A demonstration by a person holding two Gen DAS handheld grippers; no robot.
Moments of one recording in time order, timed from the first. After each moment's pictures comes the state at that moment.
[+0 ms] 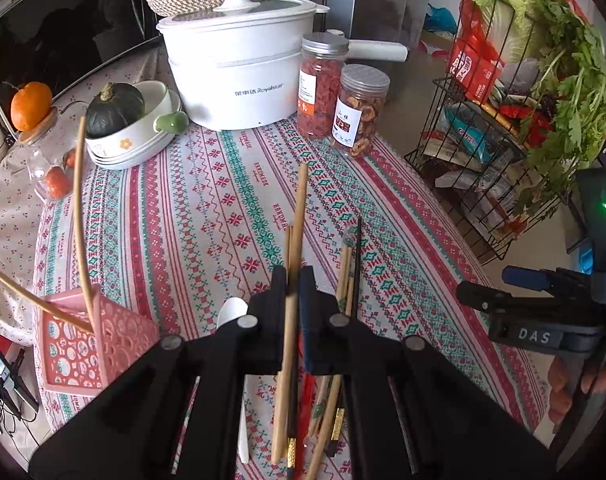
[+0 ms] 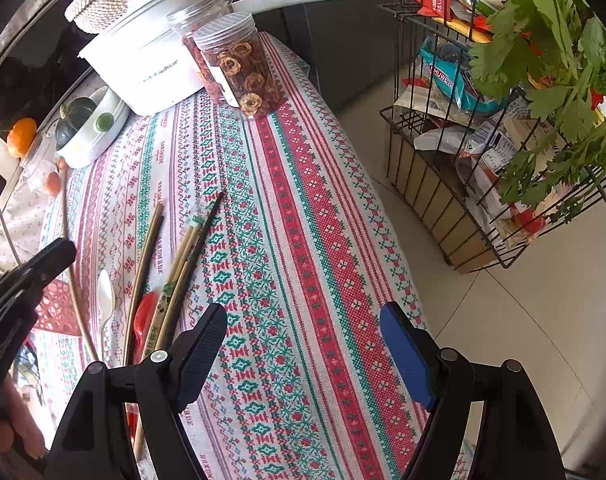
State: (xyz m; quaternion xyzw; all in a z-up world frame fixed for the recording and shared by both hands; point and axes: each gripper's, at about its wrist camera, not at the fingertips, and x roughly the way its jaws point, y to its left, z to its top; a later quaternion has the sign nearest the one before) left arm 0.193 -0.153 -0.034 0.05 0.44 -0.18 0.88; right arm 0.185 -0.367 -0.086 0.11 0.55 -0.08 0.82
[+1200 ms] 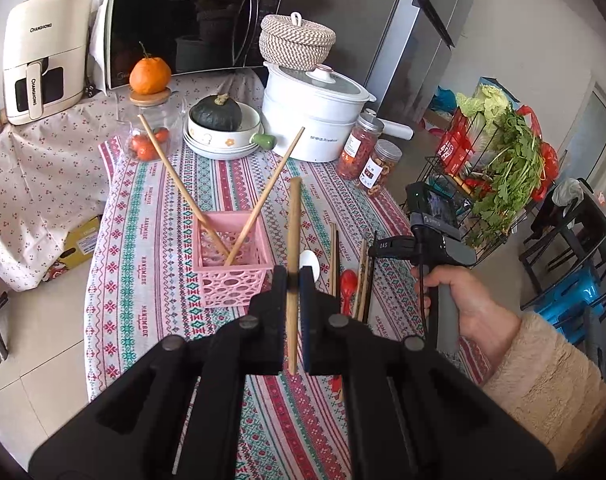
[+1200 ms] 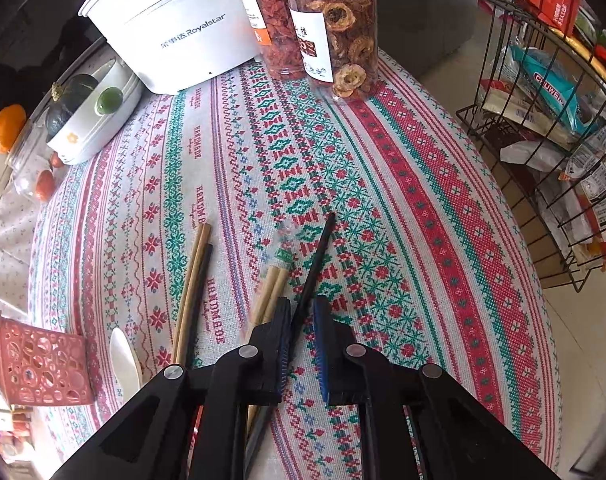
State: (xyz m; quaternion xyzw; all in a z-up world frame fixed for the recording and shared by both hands) left arm 0.102 0.008 0.007 -0.08 0.38 -0.18 0.90; right arm 0.273 -0.291 -0.140 0.11 0.56 -0.07 0.82
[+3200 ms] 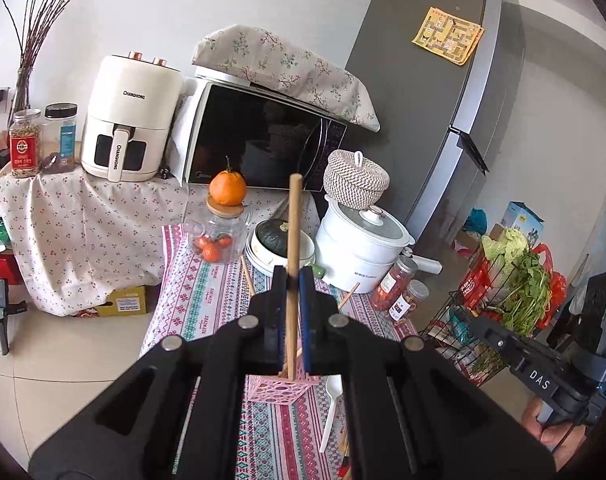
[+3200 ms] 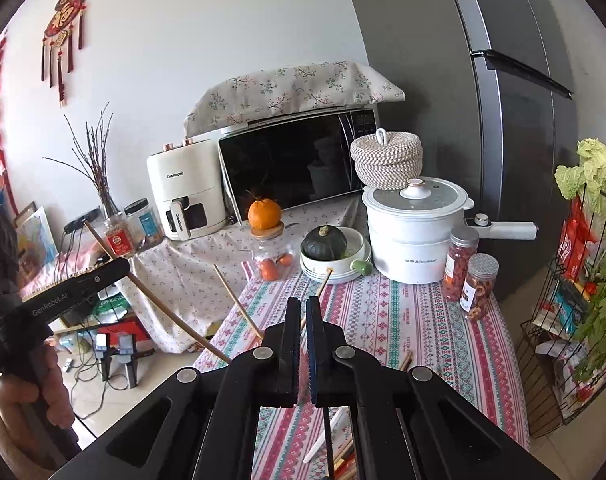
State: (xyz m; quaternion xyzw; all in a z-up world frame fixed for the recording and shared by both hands) left arm 0.087 0.081 0.073 -0.18 0.21 -0.08 0.96; right arm 0.100 -0.172 0.091 0.02 0.26 0.16 0.95
